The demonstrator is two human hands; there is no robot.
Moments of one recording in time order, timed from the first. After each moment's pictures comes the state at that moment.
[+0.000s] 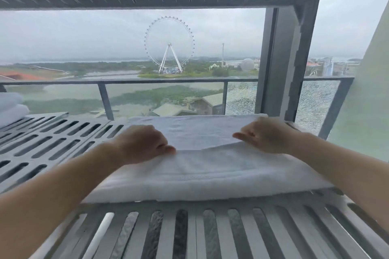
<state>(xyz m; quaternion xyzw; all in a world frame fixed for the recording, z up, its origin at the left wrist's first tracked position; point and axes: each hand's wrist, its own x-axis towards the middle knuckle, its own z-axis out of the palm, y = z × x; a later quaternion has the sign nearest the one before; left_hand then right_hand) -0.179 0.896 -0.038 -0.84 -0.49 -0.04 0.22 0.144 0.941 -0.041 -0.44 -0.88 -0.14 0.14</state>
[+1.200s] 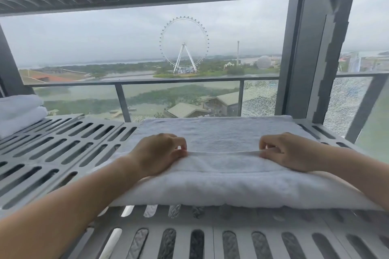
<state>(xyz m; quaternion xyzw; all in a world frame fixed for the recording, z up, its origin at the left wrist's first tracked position) -0.179 0.919 -0.062 -0.83 -0.52 -0.15 0.13 0.149 0.958 -0.062 -0.45 -0.88 0.03 0.12</state>
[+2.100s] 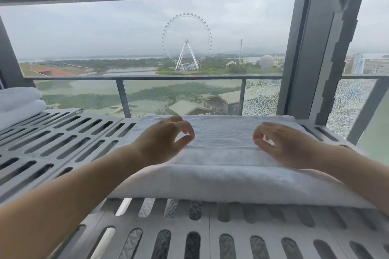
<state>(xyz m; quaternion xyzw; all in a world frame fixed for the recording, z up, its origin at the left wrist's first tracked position) -0.164 0.917 -0.045 -0.82 -0.51 -0.24 0.08 0.134 0.963 -0.056 -0.43 -0.89 -0.06 0.18</state>
